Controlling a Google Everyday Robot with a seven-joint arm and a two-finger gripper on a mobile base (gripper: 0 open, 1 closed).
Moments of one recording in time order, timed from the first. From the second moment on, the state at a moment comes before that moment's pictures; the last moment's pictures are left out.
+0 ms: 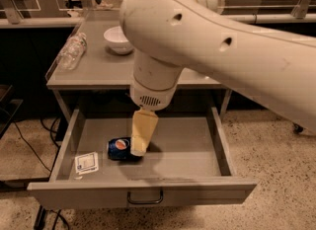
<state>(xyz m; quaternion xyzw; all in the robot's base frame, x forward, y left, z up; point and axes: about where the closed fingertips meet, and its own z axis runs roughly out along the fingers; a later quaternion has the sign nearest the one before) 0.476 0.018 0.866 -0.65 0.74 -0.01 0.15</state>
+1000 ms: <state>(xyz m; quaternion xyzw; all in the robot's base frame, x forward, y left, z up) 0.495 0.071 0.789 -0.69 0.71 0.02 0.12</state>
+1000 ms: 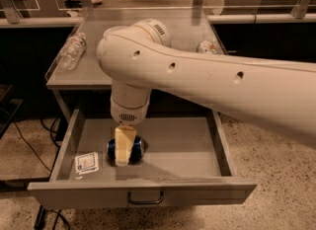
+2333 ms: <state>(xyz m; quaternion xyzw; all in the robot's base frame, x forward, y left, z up) 0.497 0.099 0.713 -0.70 0.71 0.05 0.08</state>
